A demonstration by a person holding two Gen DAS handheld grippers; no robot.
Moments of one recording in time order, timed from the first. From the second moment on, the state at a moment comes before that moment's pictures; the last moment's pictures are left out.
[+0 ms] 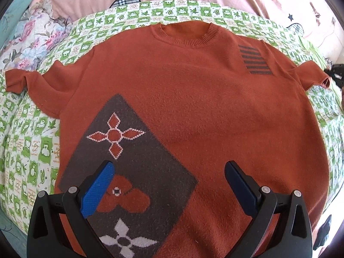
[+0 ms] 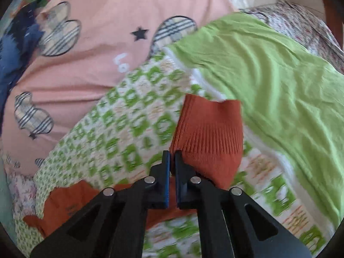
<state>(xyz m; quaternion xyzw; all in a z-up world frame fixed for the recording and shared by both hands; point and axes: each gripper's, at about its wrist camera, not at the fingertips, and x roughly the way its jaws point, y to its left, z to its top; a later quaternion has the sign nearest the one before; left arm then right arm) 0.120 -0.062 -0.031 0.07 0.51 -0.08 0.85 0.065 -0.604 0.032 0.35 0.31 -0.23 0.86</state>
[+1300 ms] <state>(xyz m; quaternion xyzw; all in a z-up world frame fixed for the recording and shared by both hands) 0.259 0.017 -0.035 -0.14 0.49 -0.20 0.84 0.193 -0.232 0.005 0.37 0.37 0.18 0.83</state>
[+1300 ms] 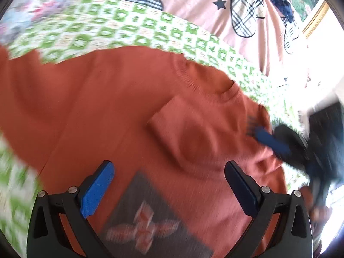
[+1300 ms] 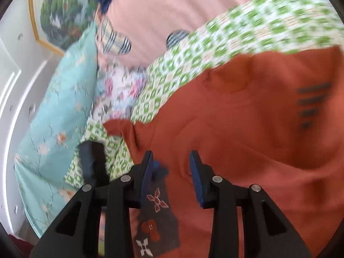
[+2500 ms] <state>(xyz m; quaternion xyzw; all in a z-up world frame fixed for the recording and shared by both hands) 0.268 0.081 -0.058 -0.21 0.44 -0.18 0.85 0.161 -0.383 -0.042 0.29 0.44 -0.10 0.85</state>
